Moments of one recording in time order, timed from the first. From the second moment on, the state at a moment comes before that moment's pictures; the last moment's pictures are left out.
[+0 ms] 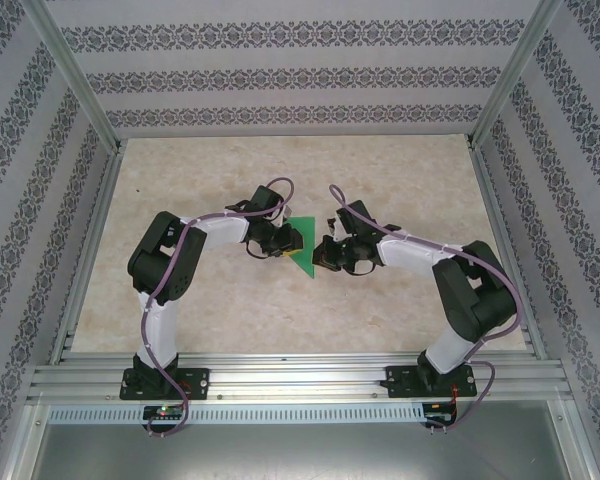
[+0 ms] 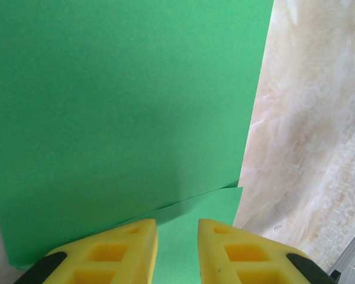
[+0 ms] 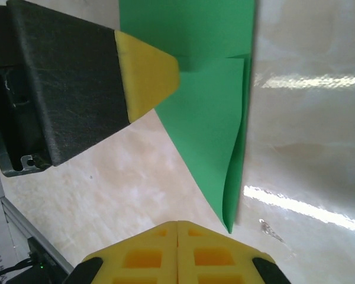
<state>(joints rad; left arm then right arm) -0.51 2.04 1.26 -0.29 0.53 -0.72 0.52 1.67 0.90 -0.25 -0.51 0.70</state>
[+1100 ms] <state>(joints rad) -0.56 1.83 1.13 -0.32 0.52 -0.75 0.52 1.82 0.90 -0.21 -0.56 0.68</state>
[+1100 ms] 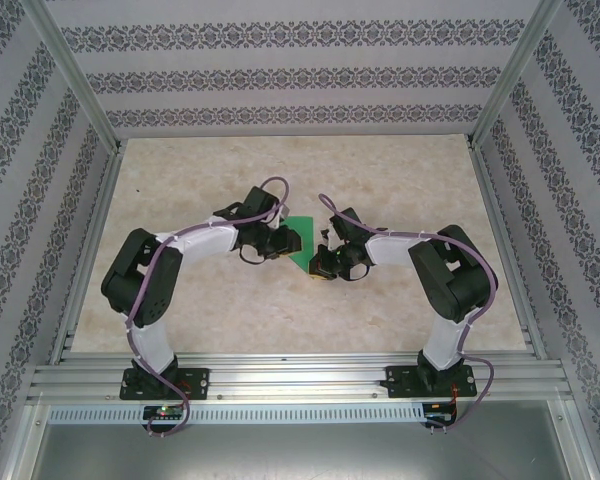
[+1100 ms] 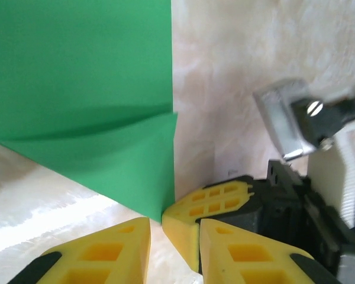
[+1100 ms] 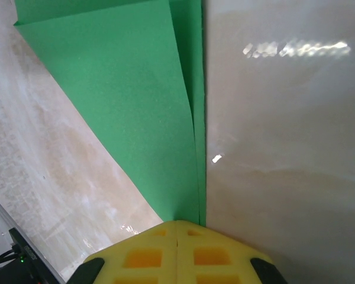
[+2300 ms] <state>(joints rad) -0.60 1.88 1.06 -0.14 0.53 -0.94 0.51 1.83 0.91 -0.22 -0.59 0.68</state>
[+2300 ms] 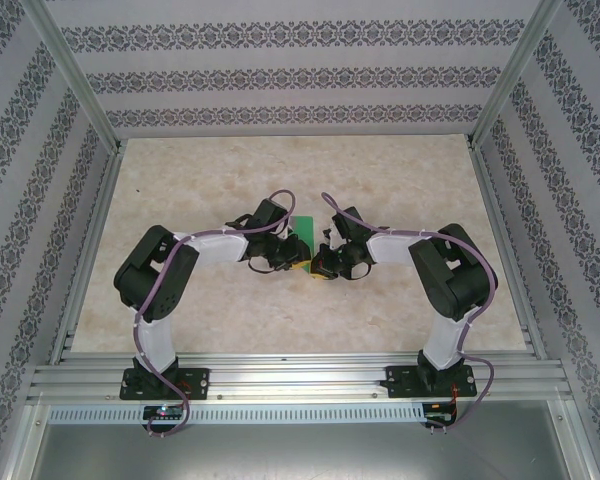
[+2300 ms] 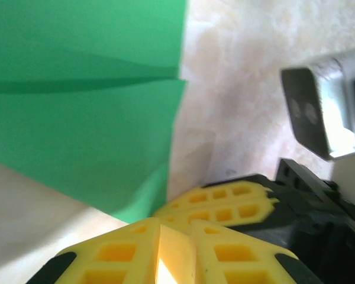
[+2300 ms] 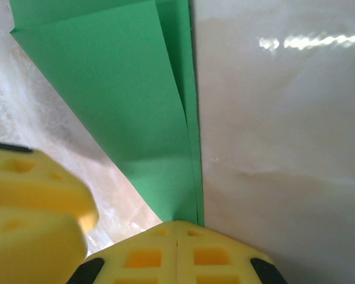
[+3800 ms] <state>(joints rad) -0.61 1.97 1.11 -0.15 0.49 -0.89 0.51 1.84 0.93 -0.26 -0.59 0.67</state>
